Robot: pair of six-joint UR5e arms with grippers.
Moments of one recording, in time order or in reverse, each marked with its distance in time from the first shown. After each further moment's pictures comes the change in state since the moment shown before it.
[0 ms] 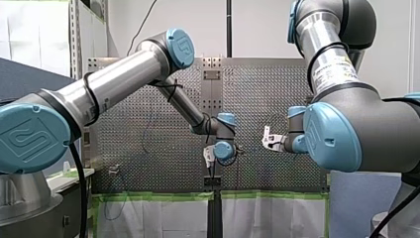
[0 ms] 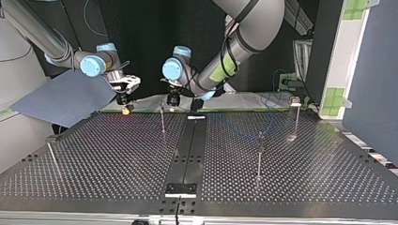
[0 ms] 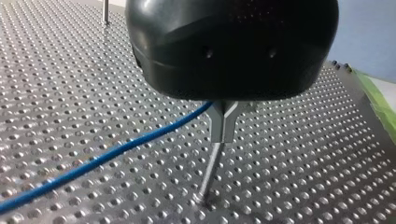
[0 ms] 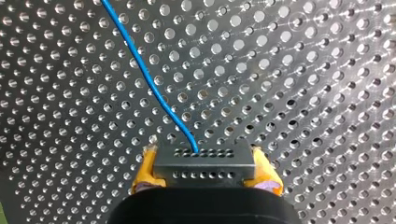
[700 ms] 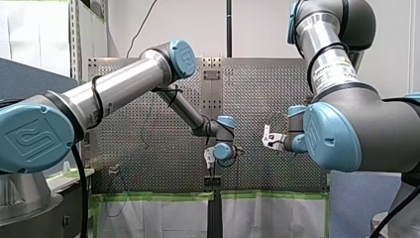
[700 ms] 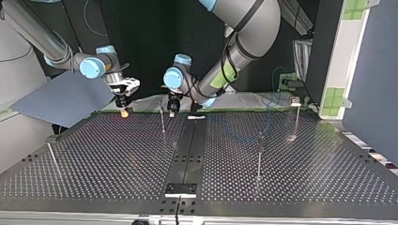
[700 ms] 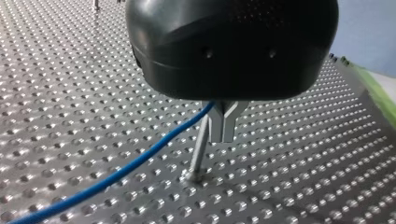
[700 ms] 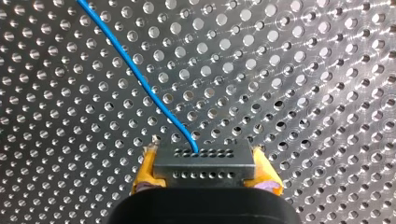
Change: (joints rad) left arm 0.032 -0.059 0.111 -0.054 0.050 0.000; right arm -0.001 0.008 -0.025 -0.006 0.001 0.000
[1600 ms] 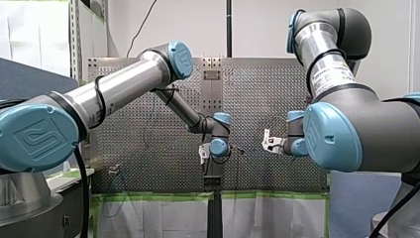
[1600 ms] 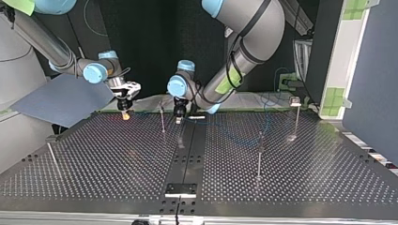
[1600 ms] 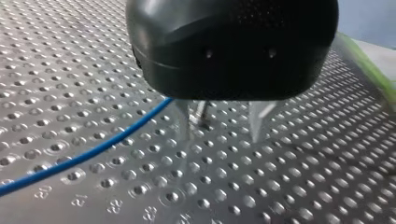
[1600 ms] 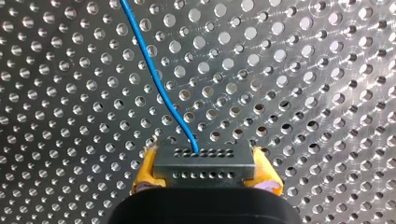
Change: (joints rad) left arm 0.039 0.001 0.031 -0.097 -0.027 0.086; right arm -0.001 0.073 -0.078 0.010 -0.002 0.002
